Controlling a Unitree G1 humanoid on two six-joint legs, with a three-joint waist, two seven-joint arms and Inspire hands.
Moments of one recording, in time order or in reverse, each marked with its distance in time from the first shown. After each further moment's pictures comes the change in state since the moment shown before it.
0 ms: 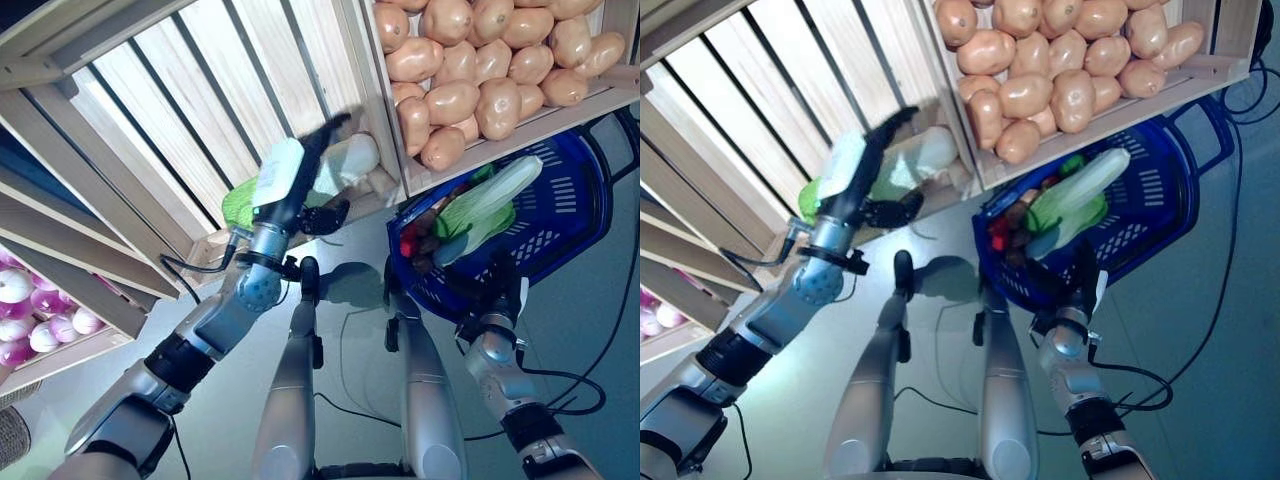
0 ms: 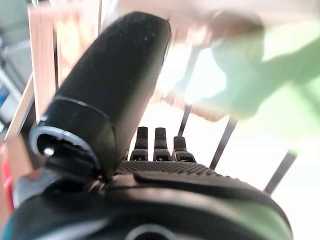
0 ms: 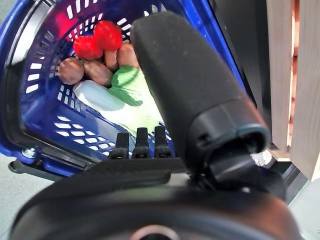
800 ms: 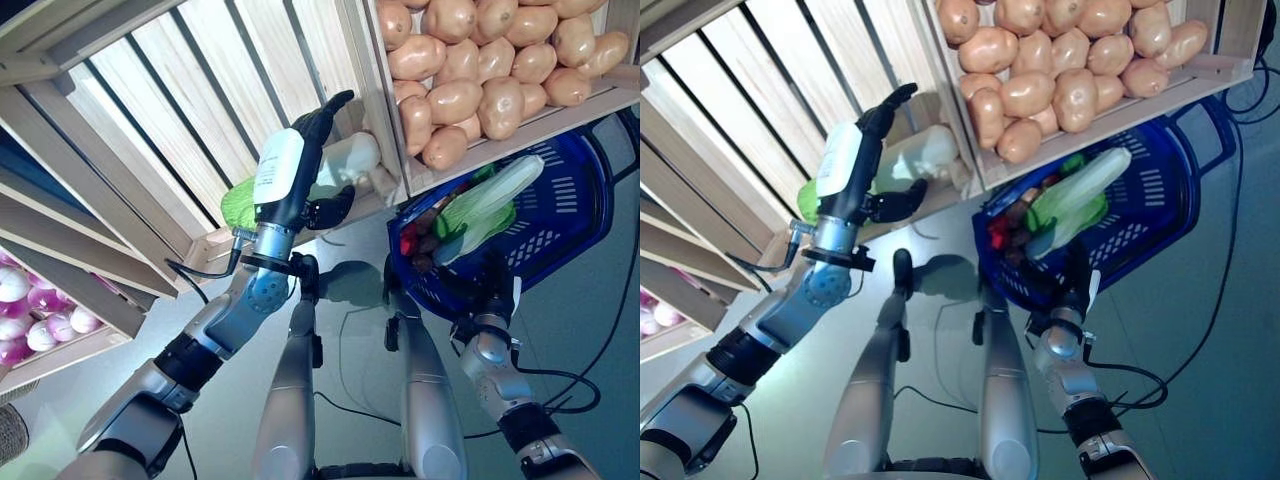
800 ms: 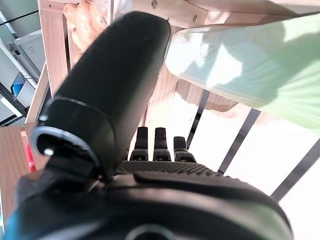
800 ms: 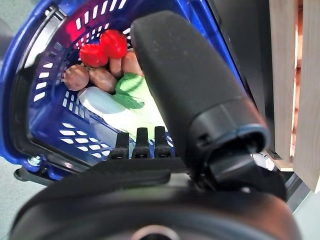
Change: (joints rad) left arm -0.026 -0.048 -0.070 0.043 0.037 0.000 0.018; right arm -0.002 0.002 0.031 -0.002 0.000 0.000 -0.001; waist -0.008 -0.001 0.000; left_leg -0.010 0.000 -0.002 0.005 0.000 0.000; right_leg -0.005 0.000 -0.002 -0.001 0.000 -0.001
